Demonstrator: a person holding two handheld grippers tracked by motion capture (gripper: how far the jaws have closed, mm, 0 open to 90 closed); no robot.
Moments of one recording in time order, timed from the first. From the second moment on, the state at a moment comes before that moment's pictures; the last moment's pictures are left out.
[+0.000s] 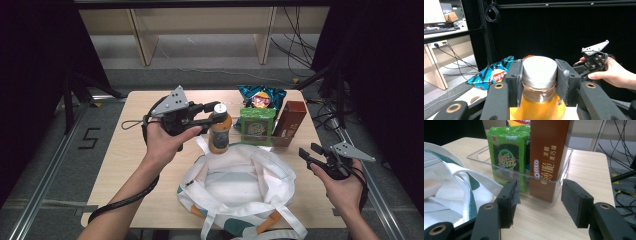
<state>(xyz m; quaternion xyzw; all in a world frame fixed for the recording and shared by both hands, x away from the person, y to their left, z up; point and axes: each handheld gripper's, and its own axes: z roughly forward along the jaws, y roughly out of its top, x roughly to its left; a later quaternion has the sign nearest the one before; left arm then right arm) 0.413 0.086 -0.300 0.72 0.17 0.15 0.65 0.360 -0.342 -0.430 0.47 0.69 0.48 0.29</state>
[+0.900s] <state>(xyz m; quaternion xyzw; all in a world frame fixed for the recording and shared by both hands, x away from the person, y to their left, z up) 0.431 0.081 -0.298 0.72 0.17 0.15 0.65 0.359 -0.345 -0.430 0.46 0.70 0.47 0.28</state>
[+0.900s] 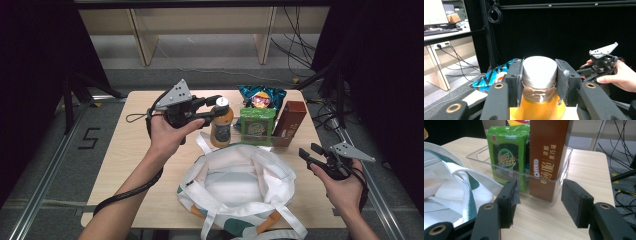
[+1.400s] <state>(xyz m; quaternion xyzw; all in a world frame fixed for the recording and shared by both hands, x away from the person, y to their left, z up) 0.443 0.078 -0.298 0.72 0.17 0.15 0.66 0.359 -0.344 -0.430 0.47 0.69 0.47 0.28</state>
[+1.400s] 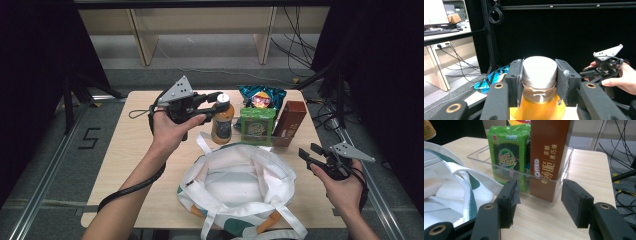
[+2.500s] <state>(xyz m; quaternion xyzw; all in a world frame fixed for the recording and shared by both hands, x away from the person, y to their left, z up) 0.466 0.073 -0.304 0.72 0.18 0.16 0.65 0.361 -0.344 -0.431 0.47 0.69 0.48 0.28</state>
